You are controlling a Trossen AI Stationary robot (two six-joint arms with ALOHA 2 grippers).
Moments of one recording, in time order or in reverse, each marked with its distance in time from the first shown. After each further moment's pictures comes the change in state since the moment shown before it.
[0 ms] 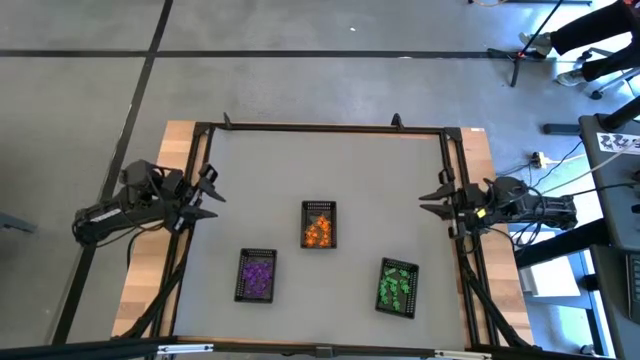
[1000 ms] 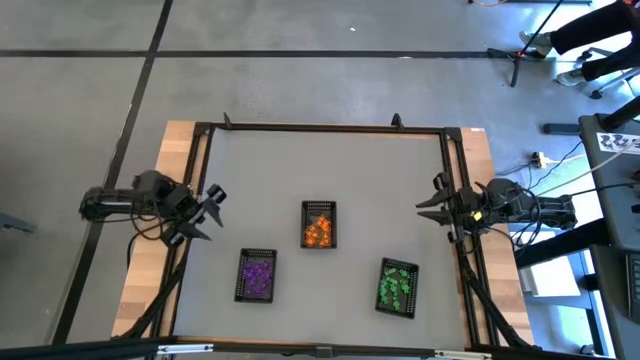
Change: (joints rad) left arm -0.328 0.000 -0.166 0.246 -0.060 -0.012; right arm 0.000 0.000 -0.036 -0.009 -0.068 0.041
